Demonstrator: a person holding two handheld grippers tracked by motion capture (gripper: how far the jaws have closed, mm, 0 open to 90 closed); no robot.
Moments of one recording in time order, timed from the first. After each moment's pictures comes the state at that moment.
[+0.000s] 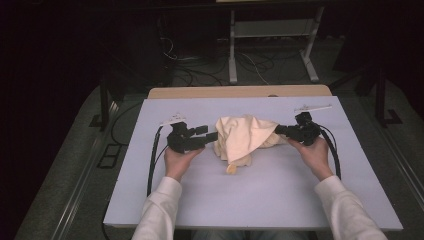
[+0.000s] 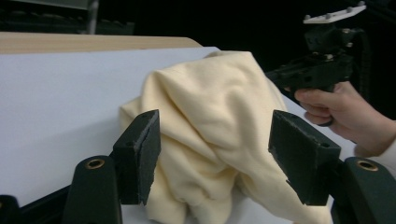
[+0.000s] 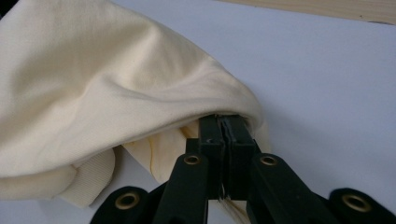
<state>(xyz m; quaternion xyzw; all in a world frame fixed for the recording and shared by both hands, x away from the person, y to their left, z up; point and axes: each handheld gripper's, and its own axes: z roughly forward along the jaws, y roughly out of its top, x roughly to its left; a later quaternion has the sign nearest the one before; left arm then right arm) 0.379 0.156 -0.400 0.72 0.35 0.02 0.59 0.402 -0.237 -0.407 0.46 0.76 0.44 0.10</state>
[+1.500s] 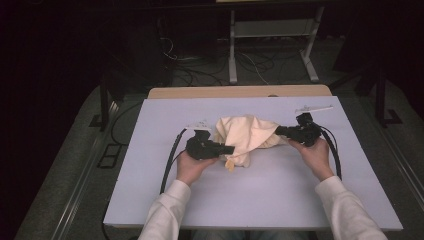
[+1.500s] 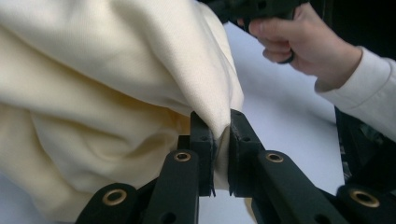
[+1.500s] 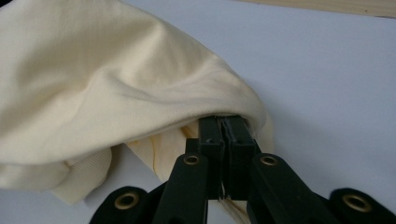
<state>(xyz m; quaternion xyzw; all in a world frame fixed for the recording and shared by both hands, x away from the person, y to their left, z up) 0.370 0.112 -0.397 0.80 0.28 -0.05 0.53 0.400 -0.240 -0.409 0.46 0.76 0.45 0.09</state>
